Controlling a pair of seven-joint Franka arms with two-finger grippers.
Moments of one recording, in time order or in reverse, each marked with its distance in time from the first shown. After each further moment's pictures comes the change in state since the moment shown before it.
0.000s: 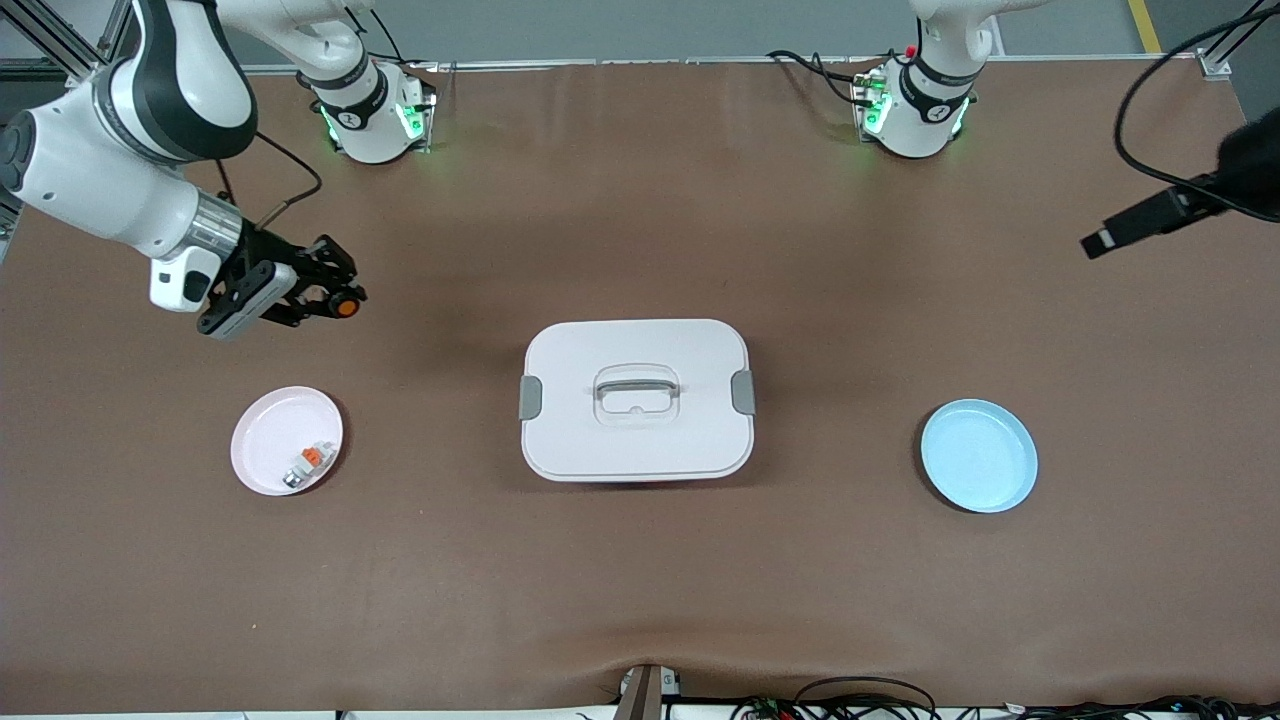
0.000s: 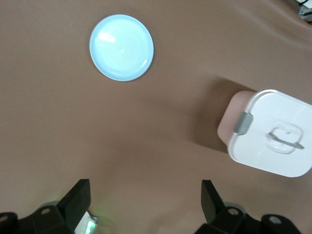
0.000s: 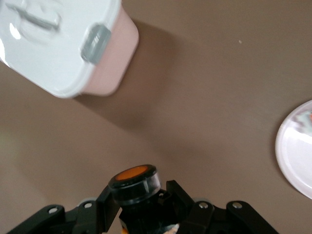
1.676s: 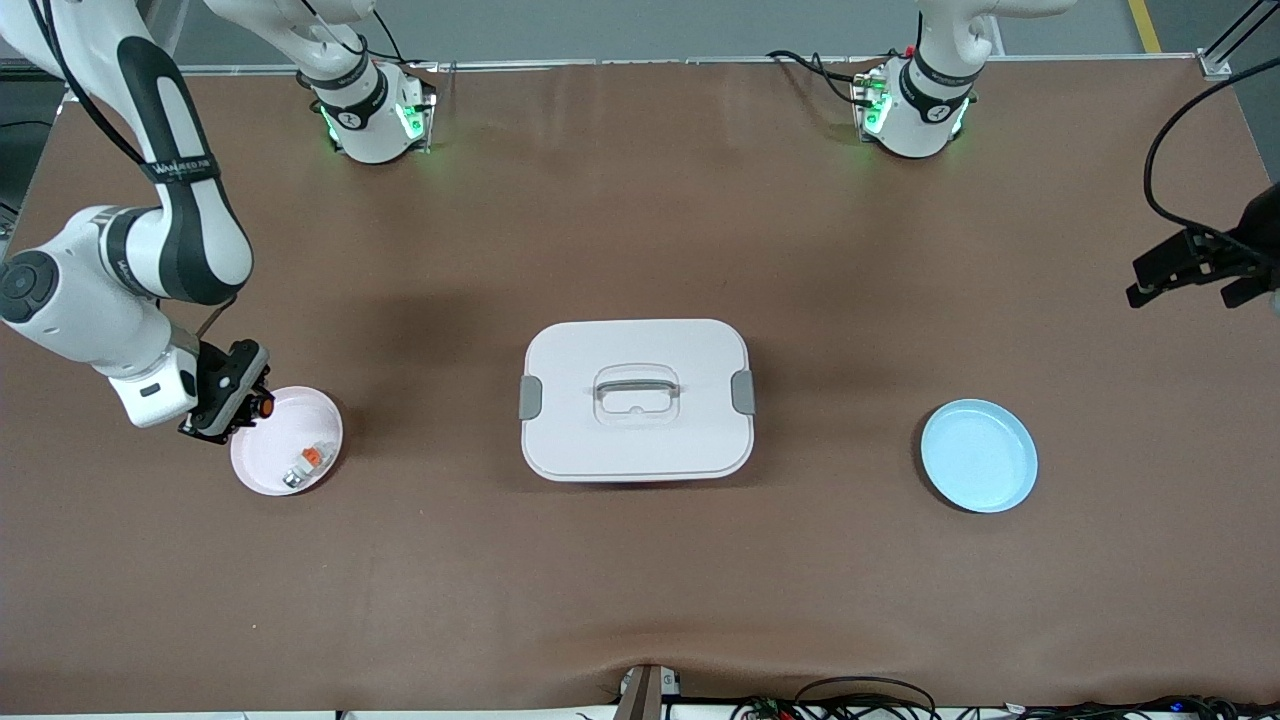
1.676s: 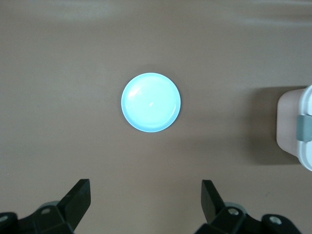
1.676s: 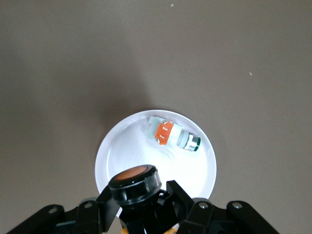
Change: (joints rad) left arm -0.278 -0.011 0.249 -0.067 0.178 0.205 0.362; right arm -0.156 0.414 0.000 0.205 -0.297 0.336 -0.708
